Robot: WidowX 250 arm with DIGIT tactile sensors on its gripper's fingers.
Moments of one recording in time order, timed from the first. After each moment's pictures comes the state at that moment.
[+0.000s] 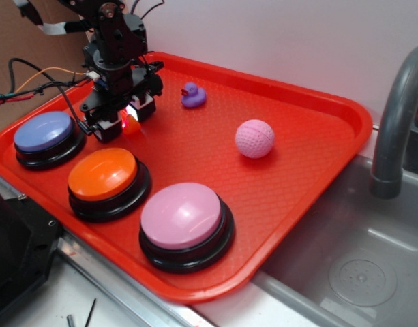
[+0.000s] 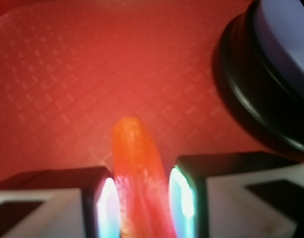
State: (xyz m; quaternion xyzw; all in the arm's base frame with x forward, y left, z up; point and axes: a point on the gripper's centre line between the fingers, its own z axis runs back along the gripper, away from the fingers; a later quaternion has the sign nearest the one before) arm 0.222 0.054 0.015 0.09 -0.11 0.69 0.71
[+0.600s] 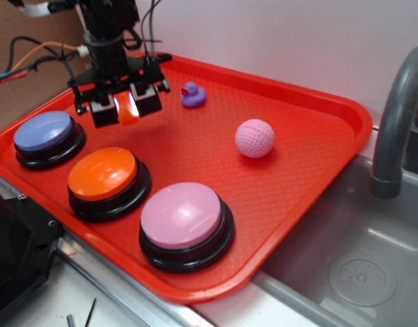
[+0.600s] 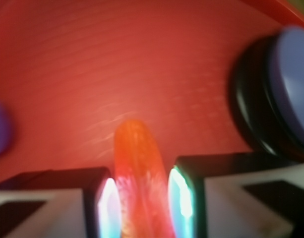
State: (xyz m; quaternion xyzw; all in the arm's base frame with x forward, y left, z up) arm 0.228 0.038 0.057 0.02 -0.06 0.51 0.86
